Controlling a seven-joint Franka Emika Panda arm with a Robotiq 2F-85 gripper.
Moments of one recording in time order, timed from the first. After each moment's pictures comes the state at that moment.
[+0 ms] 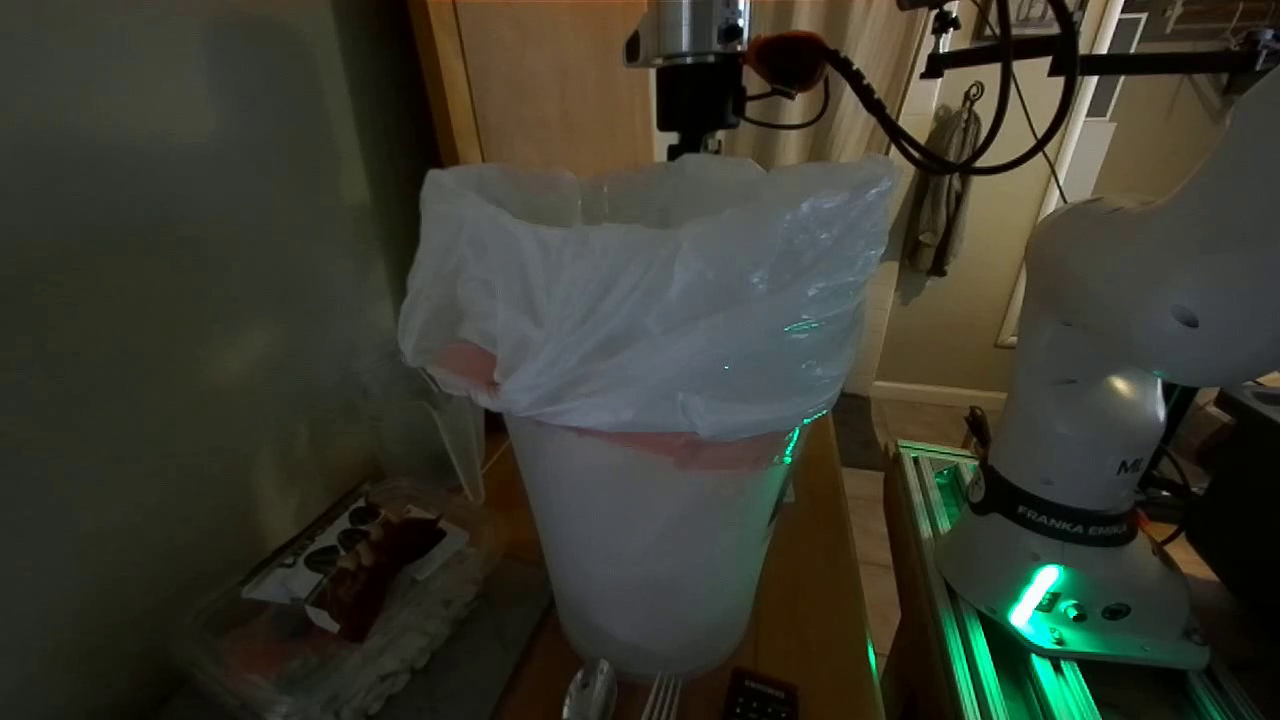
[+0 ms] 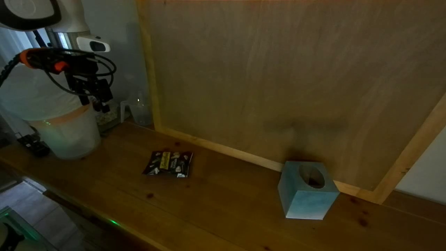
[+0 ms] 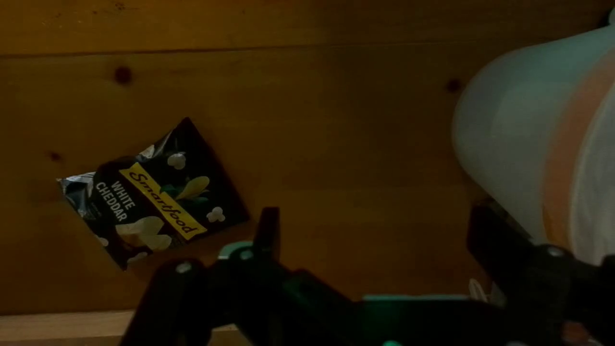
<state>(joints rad) -0.01 -0.60 0.00 -2.49 0.00 1.86 -0.02</state>
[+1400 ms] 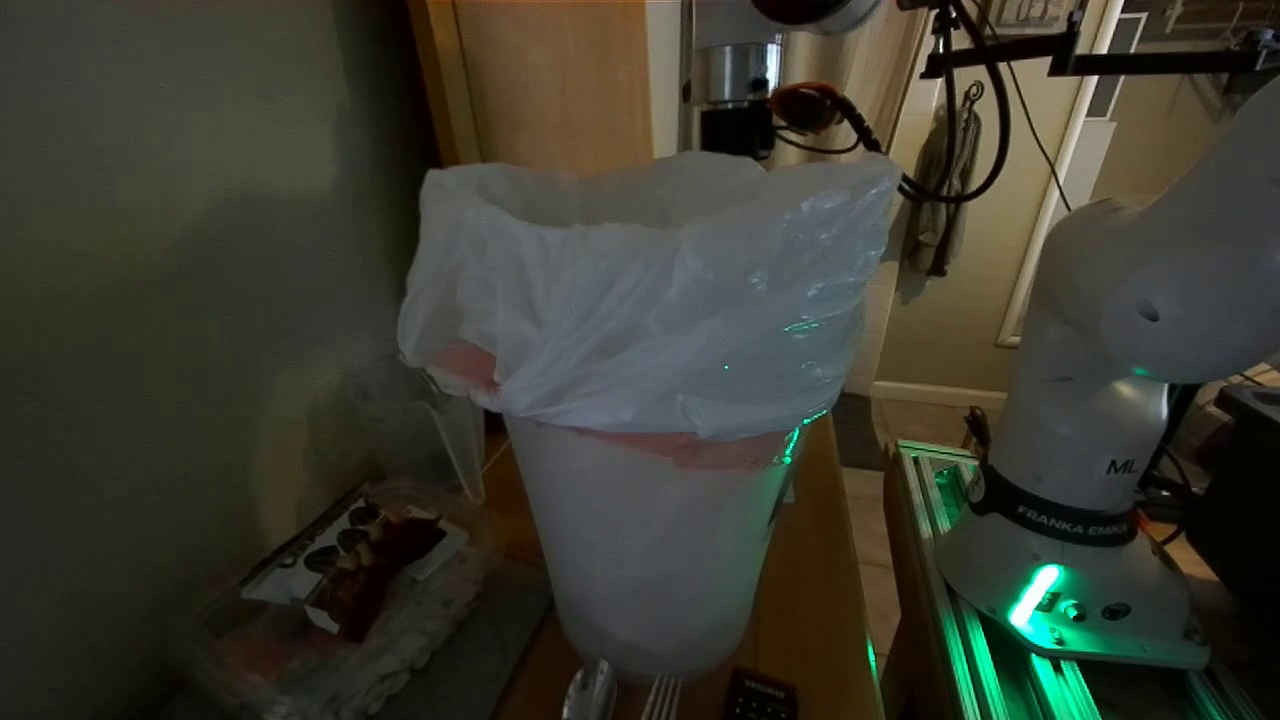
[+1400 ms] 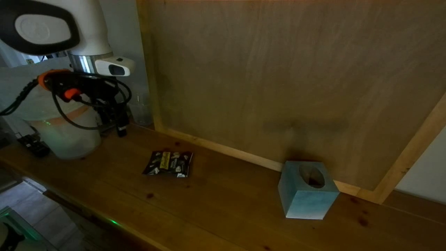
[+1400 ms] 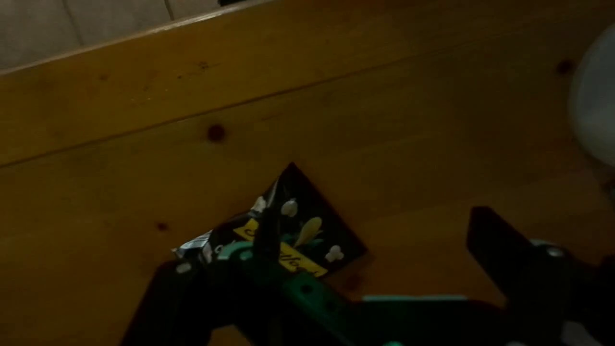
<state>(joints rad) -0.16 -0.61 -0.12 -2.57 -0.09 1.94 -0.02</state>
